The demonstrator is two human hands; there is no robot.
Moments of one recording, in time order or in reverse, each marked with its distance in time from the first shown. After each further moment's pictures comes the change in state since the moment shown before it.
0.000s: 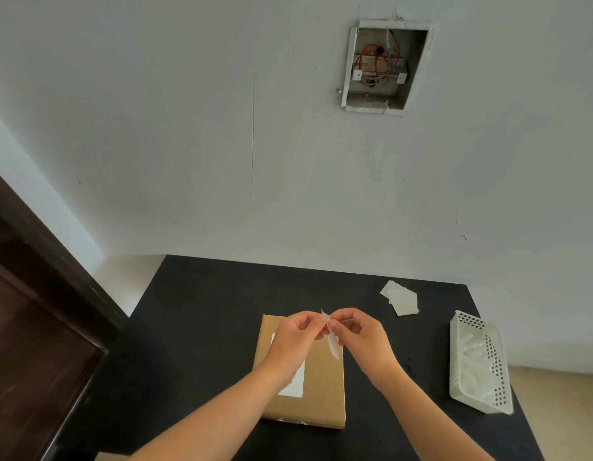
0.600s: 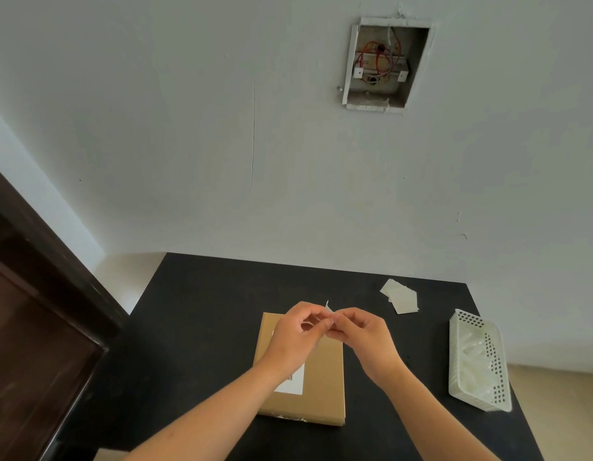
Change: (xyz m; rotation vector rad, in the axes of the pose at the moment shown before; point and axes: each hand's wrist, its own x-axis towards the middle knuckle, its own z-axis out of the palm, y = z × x) left_hand -0.005 0.008 -0.007 0.197 -0.019 0.286; right_hand -0.005 -0.005 0.000 0.293 -0.047 0.075
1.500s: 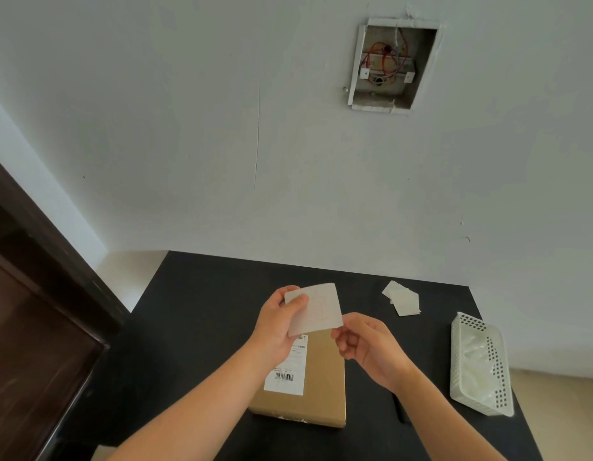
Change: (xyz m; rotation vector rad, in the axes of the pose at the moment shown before) left_hand 0.019 0.008 -0.025 -0.795 0.126 -0.517; right_hand 0.000 0.000 -0.018 0.309 -0.331 0.108
